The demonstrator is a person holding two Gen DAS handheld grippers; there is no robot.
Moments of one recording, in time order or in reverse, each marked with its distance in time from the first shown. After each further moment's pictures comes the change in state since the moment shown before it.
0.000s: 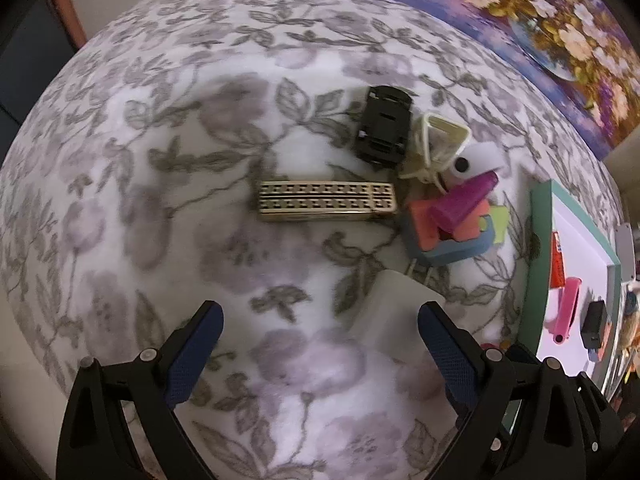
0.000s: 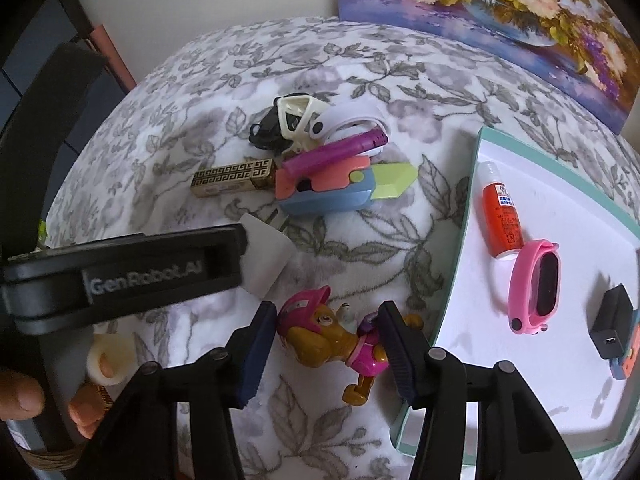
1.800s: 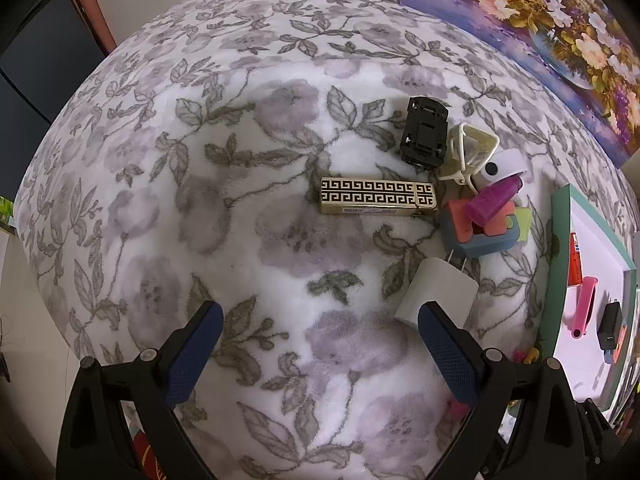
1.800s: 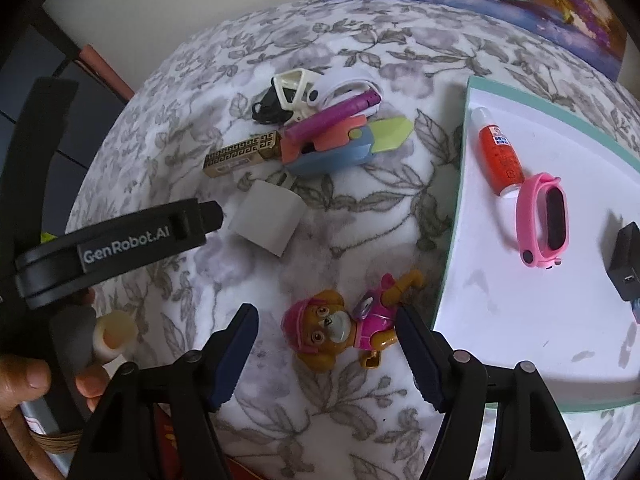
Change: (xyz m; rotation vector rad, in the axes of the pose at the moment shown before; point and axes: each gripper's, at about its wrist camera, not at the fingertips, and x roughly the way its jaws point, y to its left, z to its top) left arm -0.022 0.023 -0.012 -0.038 -0.033 0.103; right arm -0.008 -0.008 -0.019 0.110 0.077 0.087
